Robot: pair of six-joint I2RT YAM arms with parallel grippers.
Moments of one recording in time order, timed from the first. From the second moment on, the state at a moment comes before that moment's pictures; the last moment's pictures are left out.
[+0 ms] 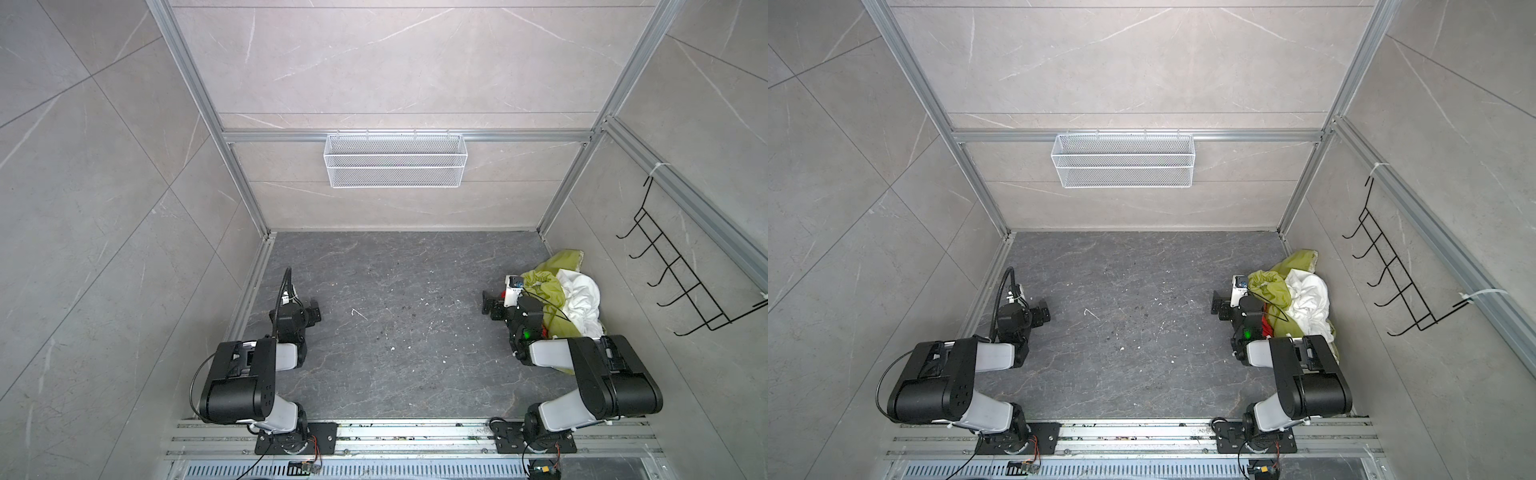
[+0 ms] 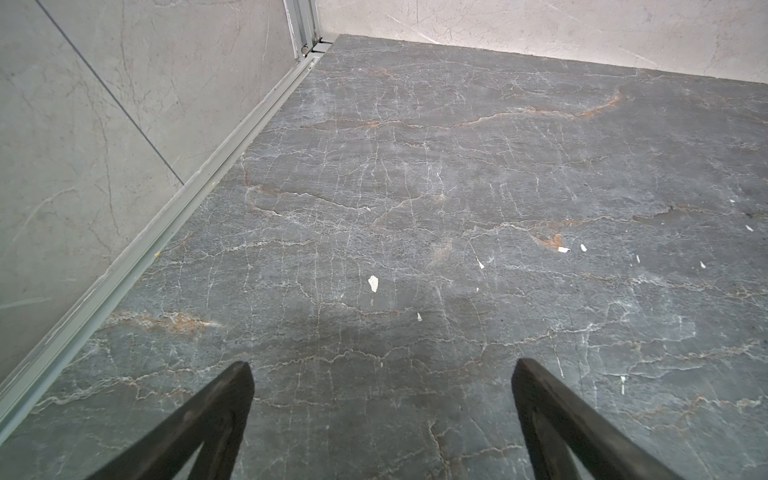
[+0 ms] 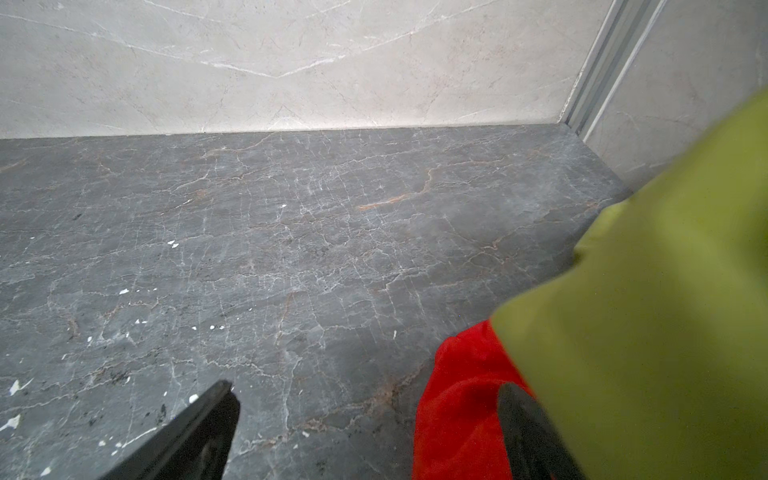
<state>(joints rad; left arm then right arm) 0.04 1.50 0.33 0.72 -0.18 -0.07 0.05 1.52 0.35 0.82 0.02 0.03</state>
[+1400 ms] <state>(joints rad) -0.04 1.26 0.52 0.30 -0.37 -0.11 0.33 1.29 0.64 0.23 0.33 0.00</state>
